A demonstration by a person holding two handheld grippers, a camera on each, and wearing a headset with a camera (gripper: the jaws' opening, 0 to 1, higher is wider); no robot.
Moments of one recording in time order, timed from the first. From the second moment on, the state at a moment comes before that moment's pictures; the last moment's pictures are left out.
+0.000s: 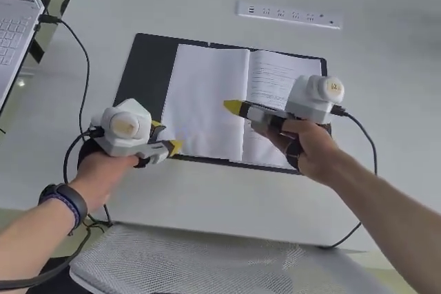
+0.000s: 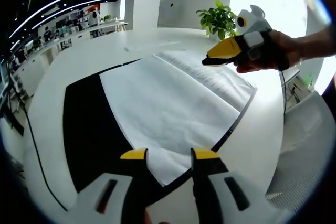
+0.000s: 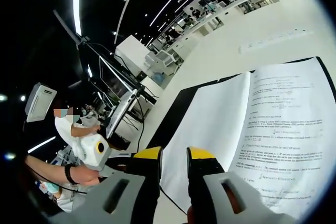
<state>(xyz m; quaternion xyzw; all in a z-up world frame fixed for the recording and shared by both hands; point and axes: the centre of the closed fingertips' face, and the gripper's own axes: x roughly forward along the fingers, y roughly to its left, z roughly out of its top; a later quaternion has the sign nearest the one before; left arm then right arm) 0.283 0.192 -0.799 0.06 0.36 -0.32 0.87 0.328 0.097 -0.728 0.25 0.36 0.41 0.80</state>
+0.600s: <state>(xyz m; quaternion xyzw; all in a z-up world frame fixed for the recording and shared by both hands) 0.282 0.196 -0.806 0.07 0.36 -0.31 0.88 0.331 0.089 -0.737 0.23 0.37 0.41 0.80</state>
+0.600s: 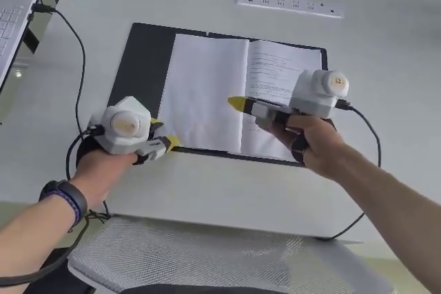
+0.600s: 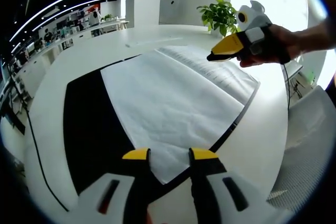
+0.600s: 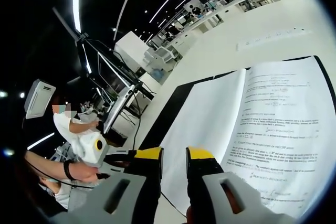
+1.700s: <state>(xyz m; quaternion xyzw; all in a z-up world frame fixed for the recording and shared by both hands) 0.284 0.196 -0.808 0.06 0.37 -0.30 0.88 0.382 0.079 -0.784 0.25 0.39 0.38 0.80</state>
